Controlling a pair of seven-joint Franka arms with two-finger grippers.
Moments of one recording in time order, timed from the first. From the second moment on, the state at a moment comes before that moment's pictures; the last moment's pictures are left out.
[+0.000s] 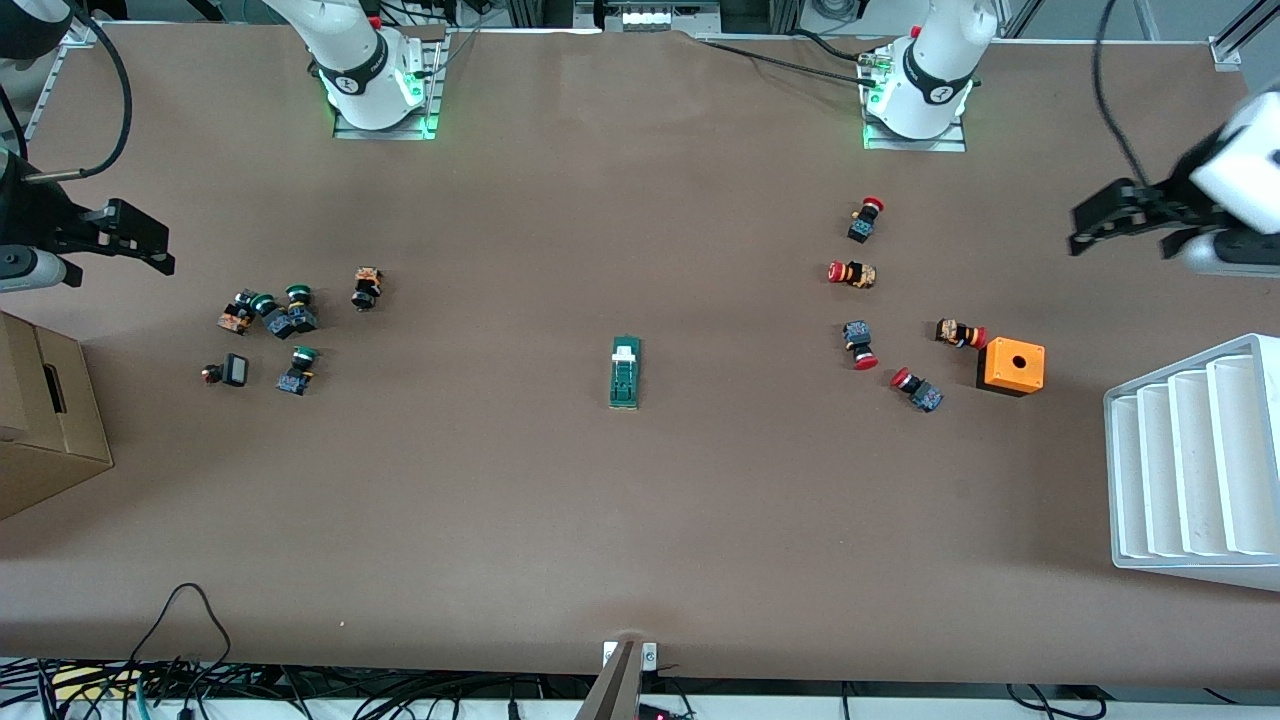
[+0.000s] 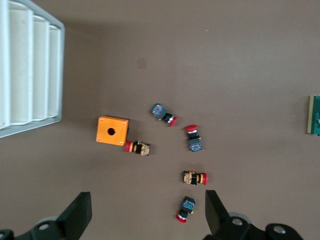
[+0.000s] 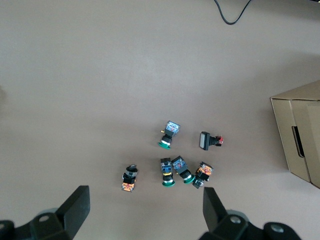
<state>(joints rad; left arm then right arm) -0.09 0.05 0.00 -1.50 -0.02 1.52 -0.05 0.03 0.06 -0.03 -1.57 -0.02 1.65 -0.16</state>
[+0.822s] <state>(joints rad) -0.11 0.06 -0.36 -1.75 -0.02 1.91 -0.42 0.03 0.06 -0.03 -1.57 -0.02 1.65 -0.16</state>
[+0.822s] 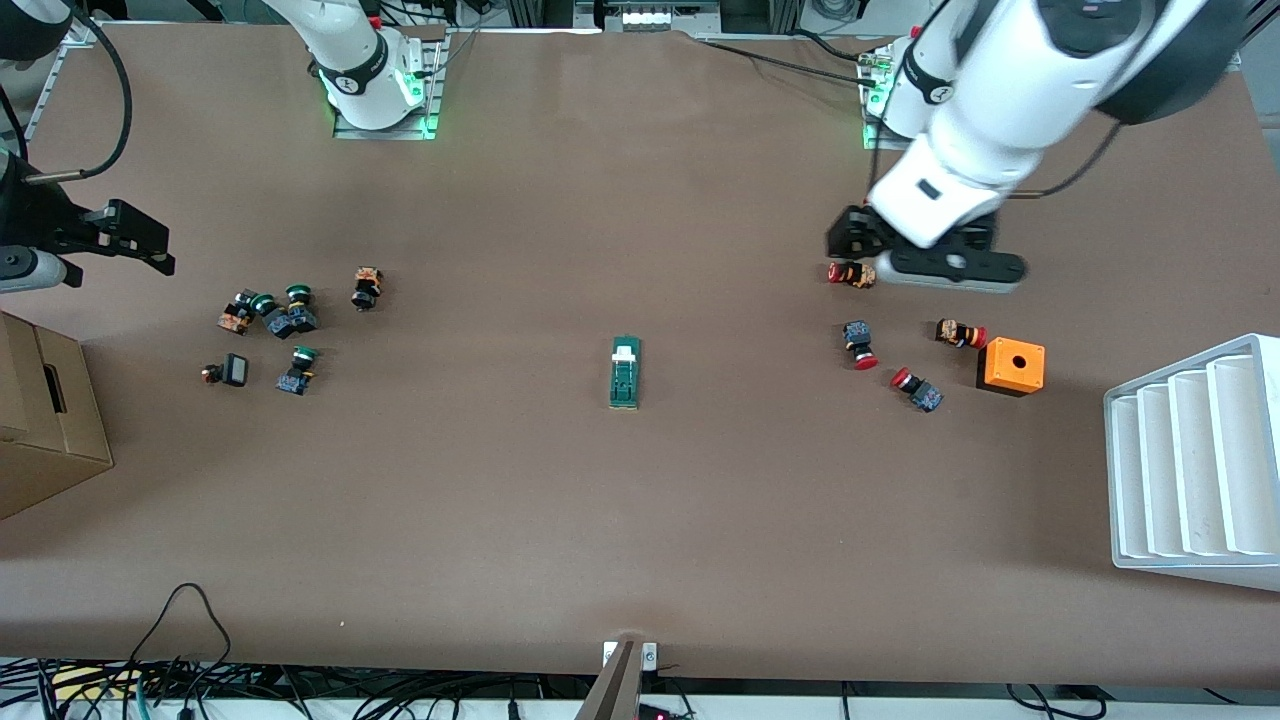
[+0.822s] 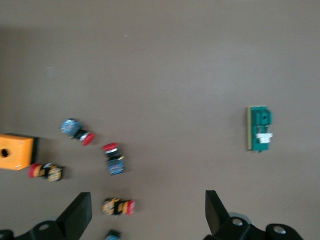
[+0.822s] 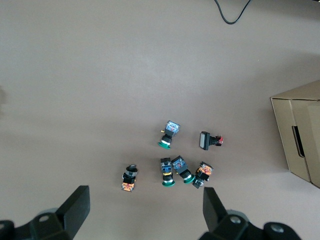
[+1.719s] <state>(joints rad) -0.11 0.10 -0.59 -2.02 0.08 2.45 -0.76 0.02 0.06 -0.03 -1.57 -0.02 1.65 -0.16</state>
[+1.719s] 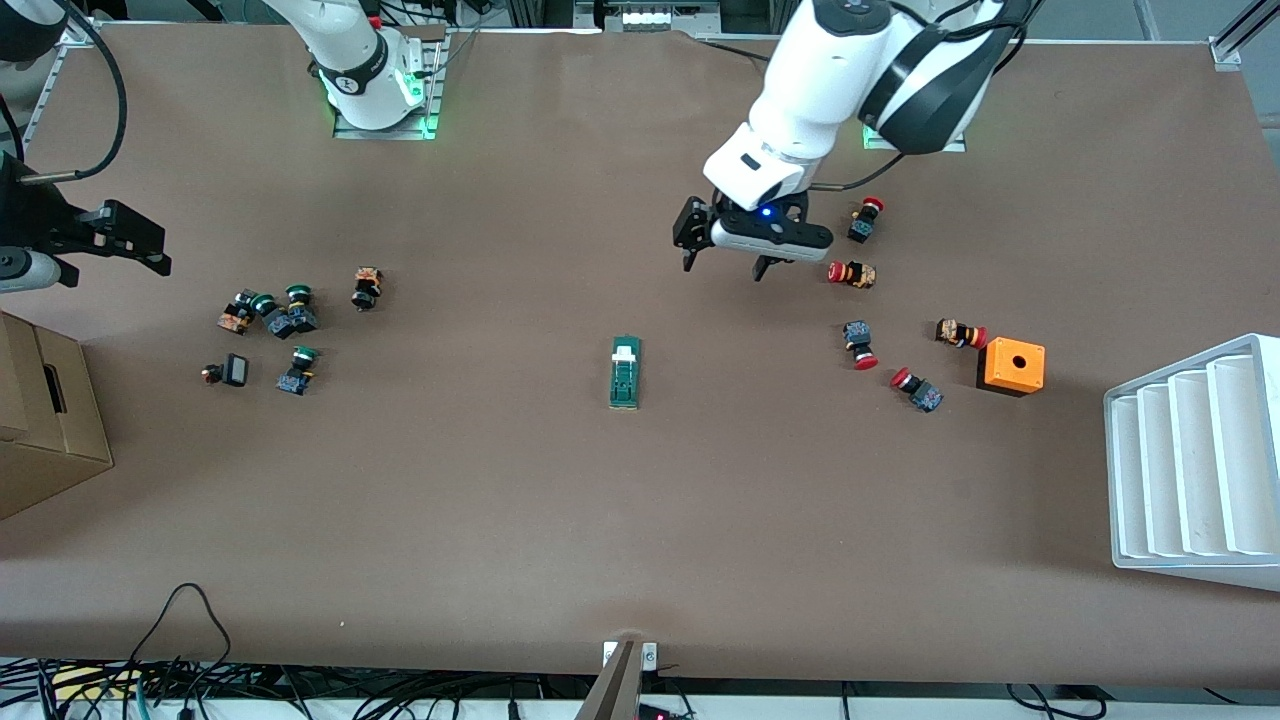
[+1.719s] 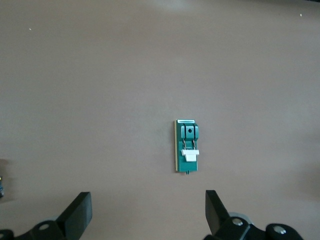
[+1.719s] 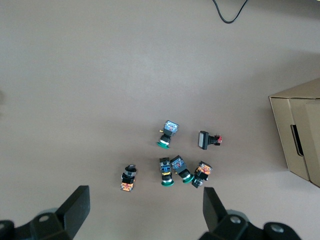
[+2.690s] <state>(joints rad) -0.16 0.37 -0.65 -2.03 0.90 2.64 -1.54 0.02 0.06 -0.03 -1.57 -0.02 1.65 -0.16</state>
